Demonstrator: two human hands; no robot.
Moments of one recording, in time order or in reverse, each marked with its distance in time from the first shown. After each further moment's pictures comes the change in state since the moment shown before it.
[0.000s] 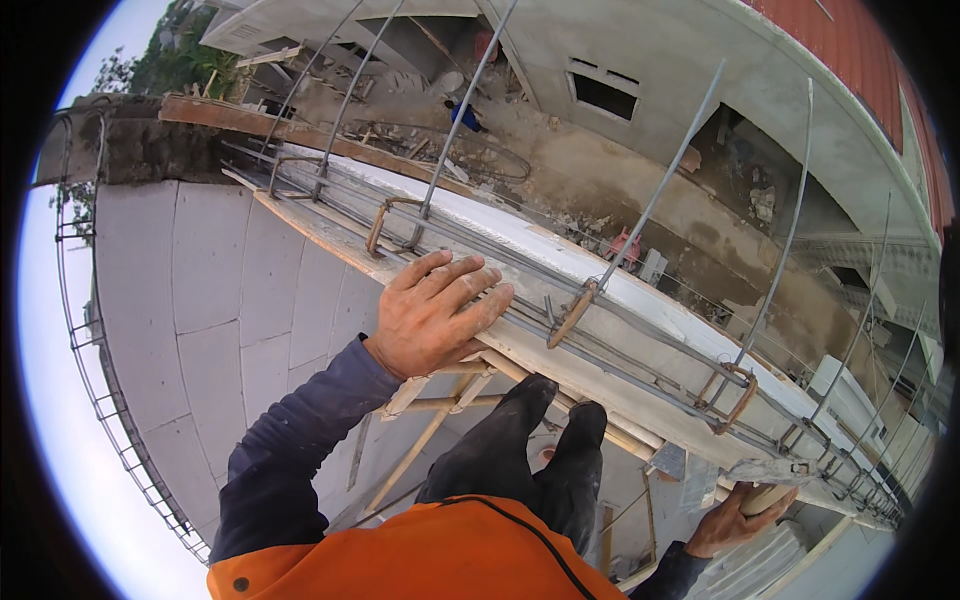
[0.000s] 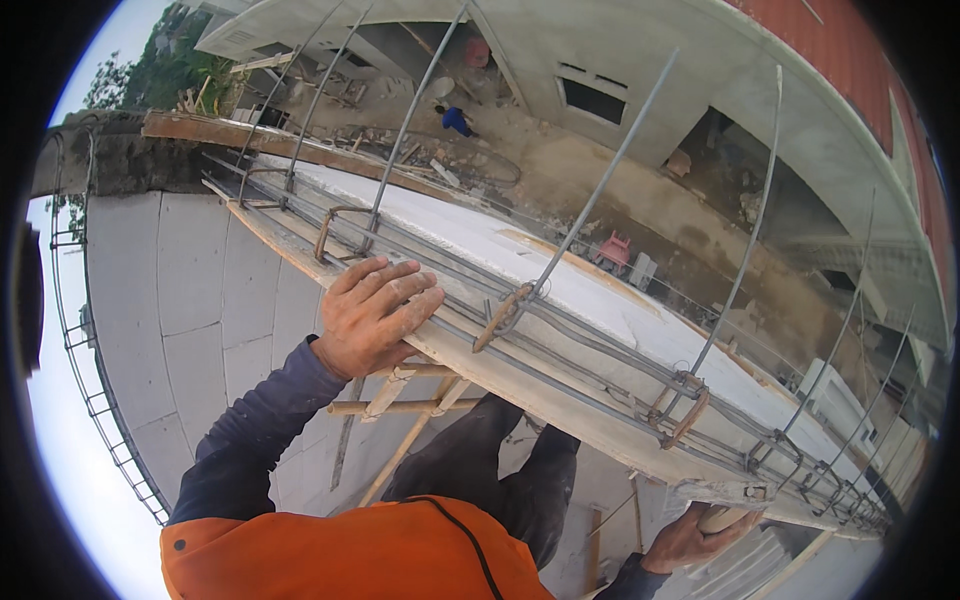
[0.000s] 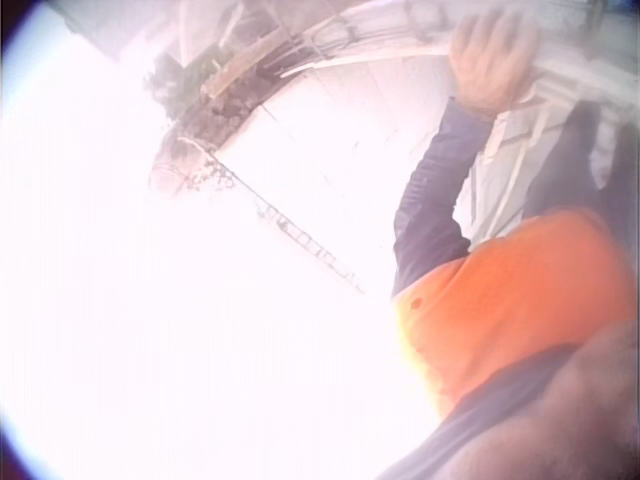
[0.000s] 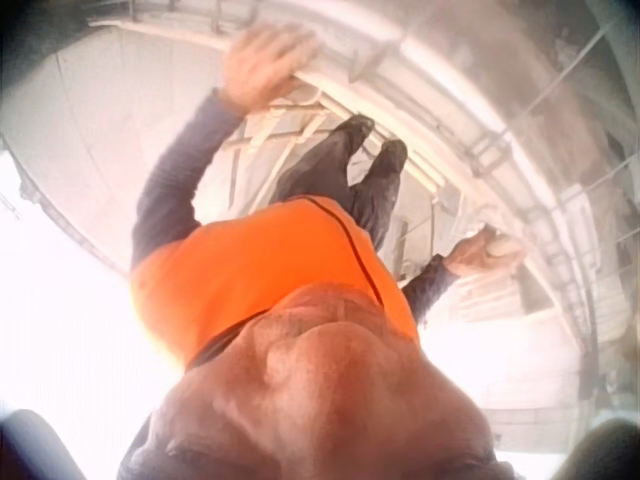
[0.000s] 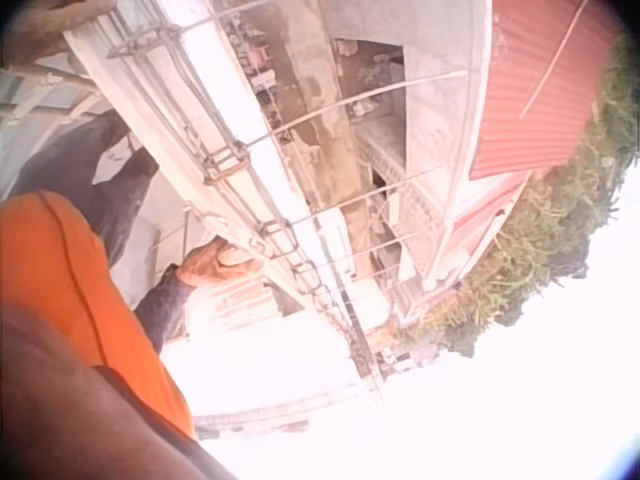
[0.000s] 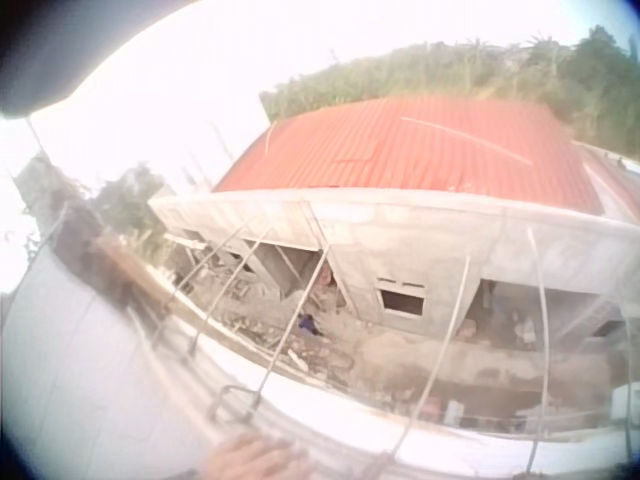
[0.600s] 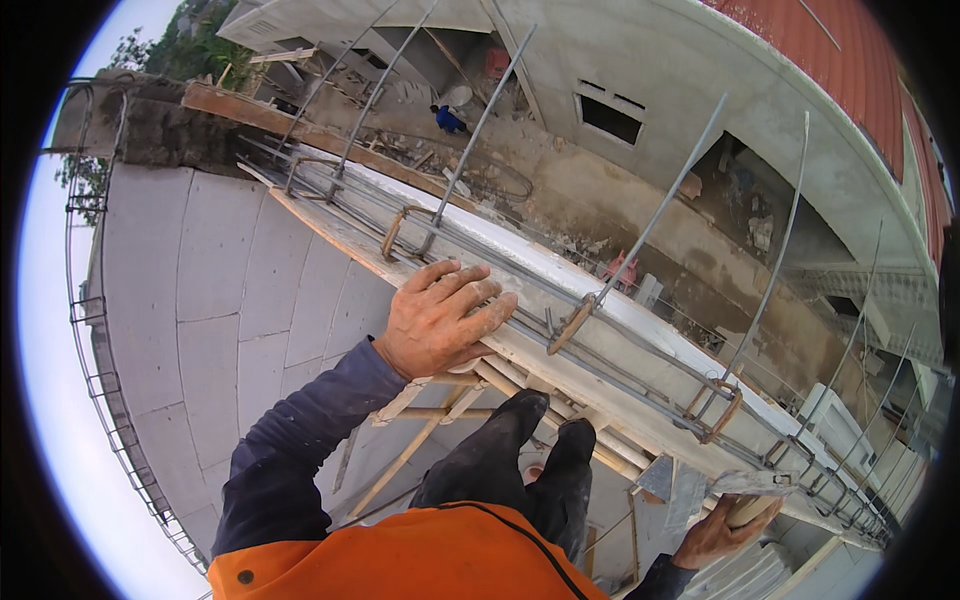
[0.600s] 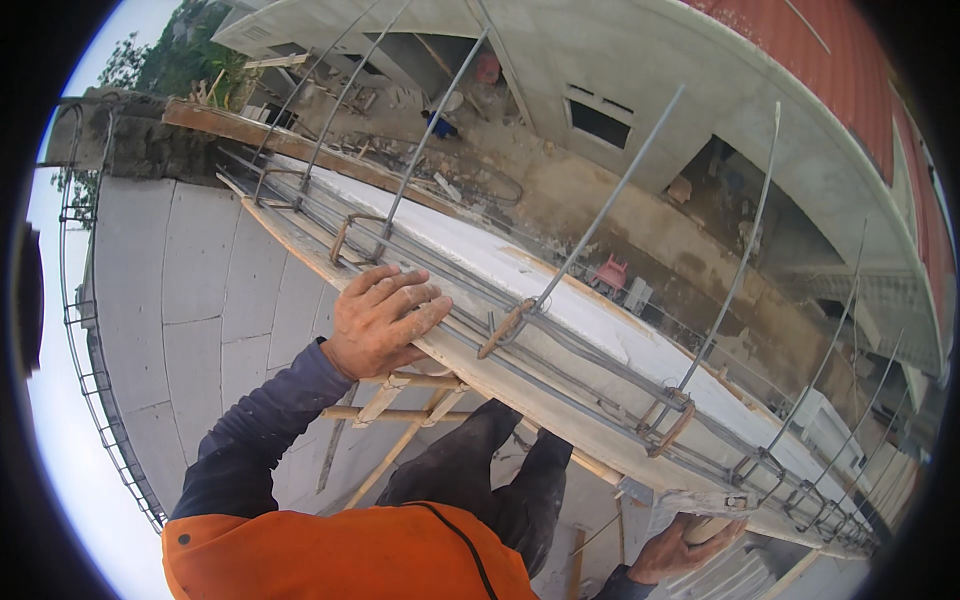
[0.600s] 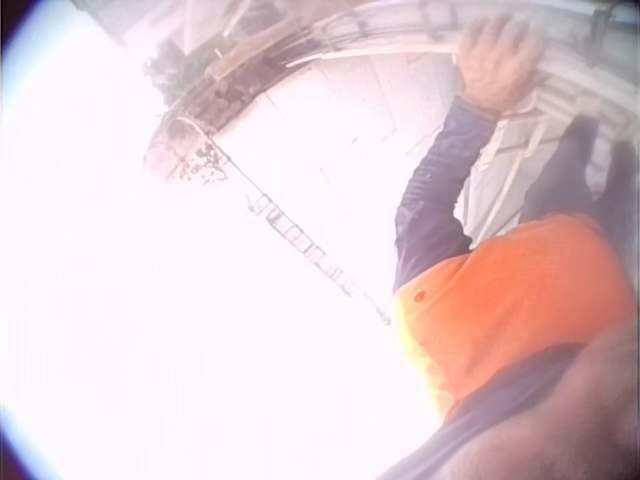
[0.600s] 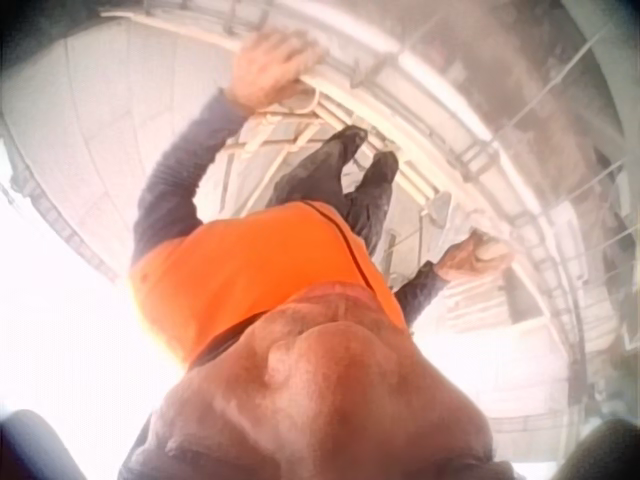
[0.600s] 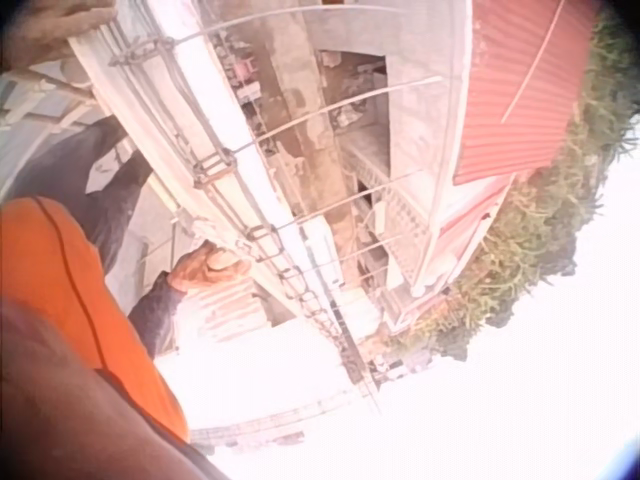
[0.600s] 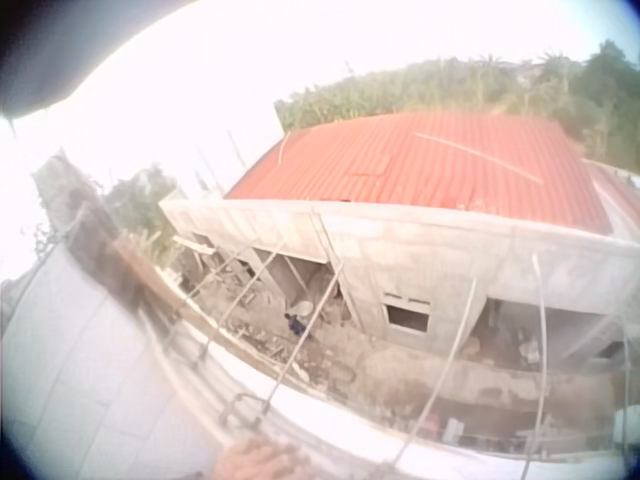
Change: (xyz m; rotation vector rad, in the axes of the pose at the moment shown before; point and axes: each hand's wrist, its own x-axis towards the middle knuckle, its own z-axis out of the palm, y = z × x) left_hand -0.006 0.002 0.001 -0.039 -0.023 -0.029; right_hand 0.004 -0.005 -0.004 0.032 -0.031 0.024
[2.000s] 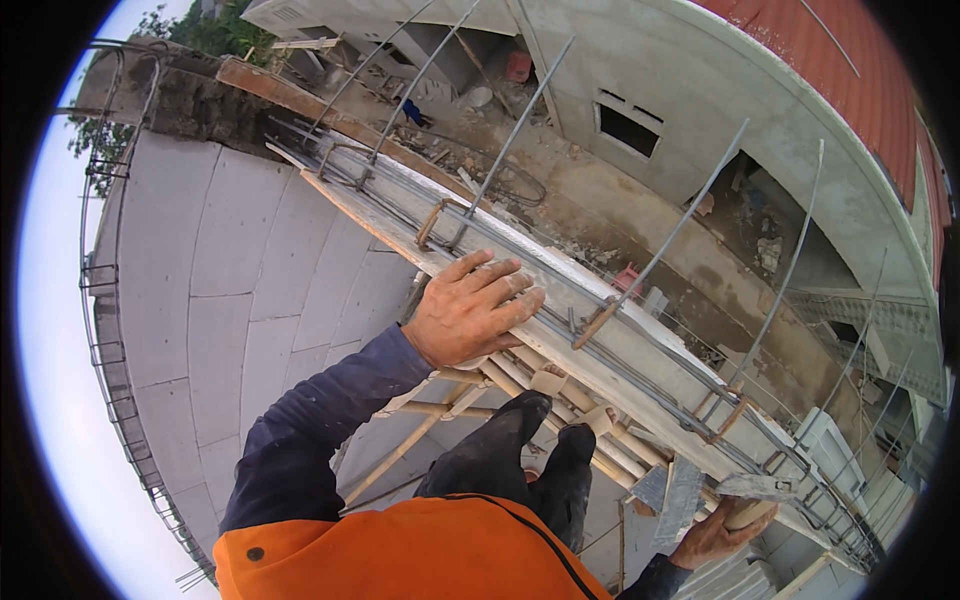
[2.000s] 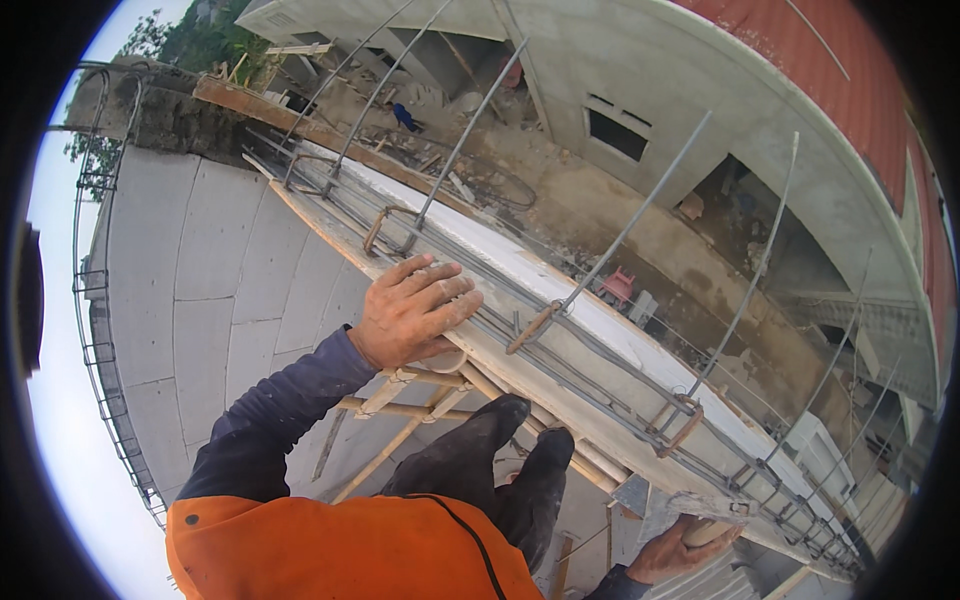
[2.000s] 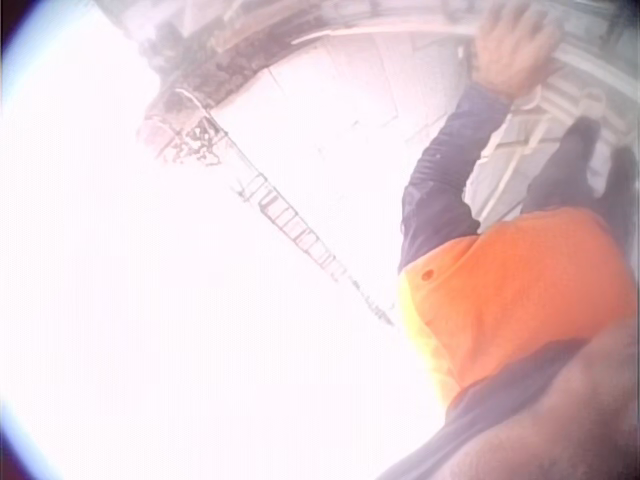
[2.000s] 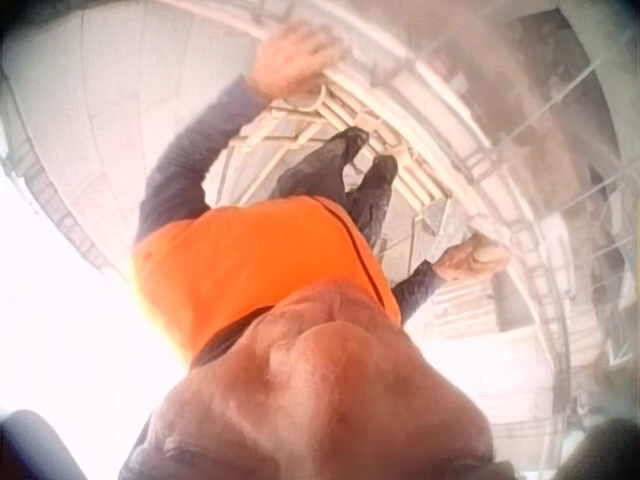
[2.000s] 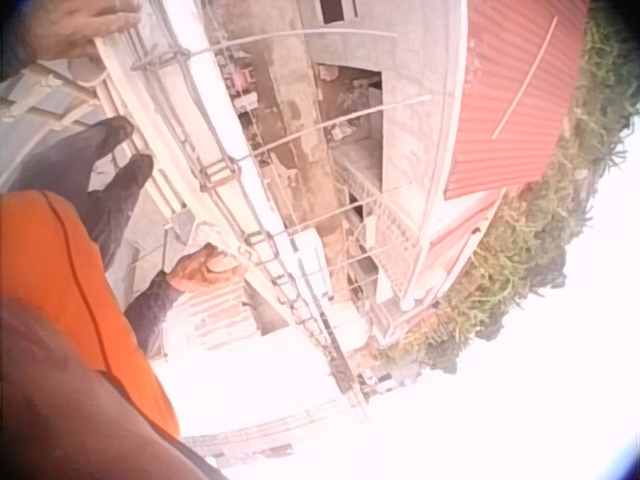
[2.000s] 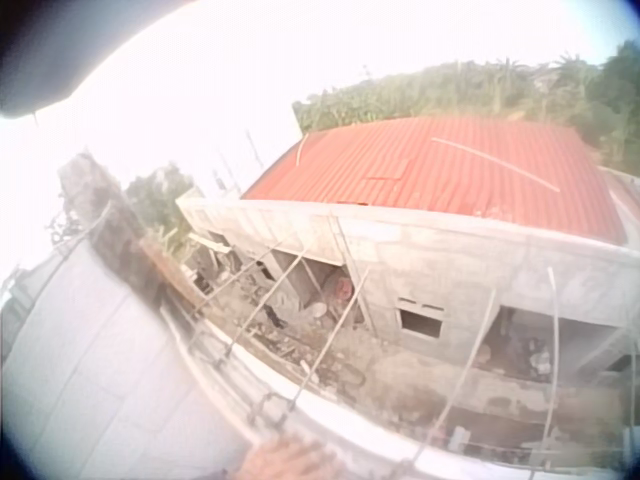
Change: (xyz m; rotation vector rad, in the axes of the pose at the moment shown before) left_hand 0.000 0.001 -0.001 -0.032 -0.013 -0.030; right_hand 0.003 -0.003 0.008 0.173 0.008 0.109
